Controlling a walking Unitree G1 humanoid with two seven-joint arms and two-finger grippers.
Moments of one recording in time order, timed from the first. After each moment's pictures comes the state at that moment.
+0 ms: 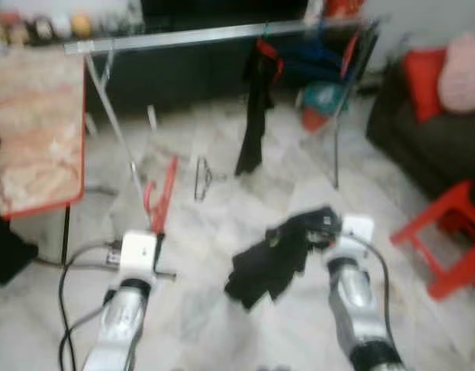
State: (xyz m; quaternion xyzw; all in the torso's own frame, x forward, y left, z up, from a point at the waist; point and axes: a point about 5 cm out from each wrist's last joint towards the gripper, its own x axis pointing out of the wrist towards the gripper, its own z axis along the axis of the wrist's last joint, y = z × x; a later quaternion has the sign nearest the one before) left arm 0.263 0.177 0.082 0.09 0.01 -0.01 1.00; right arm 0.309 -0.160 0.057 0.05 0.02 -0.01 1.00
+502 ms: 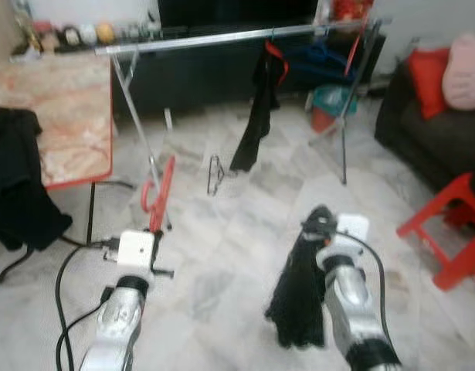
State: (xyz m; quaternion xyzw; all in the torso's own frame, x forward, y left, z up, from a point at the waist) left arm 0.263 0.176 0.082 0.08 0.01 -0.01 1.00; right arm 0.309 -0.162 0.056 0.05 0.02 -0.02 1.00
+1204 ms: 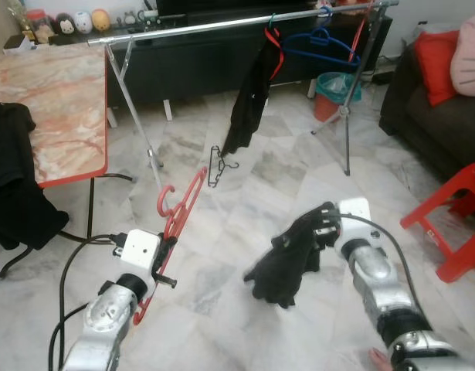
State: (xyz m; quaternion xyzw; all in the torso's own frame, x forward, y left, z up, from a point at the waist) left arm 0.261 0.181 0.082 0.11 0.07 -0.17 0.98; right arm 0.341 -0.202 0.068 -0.15 0.15 0.07 0.97
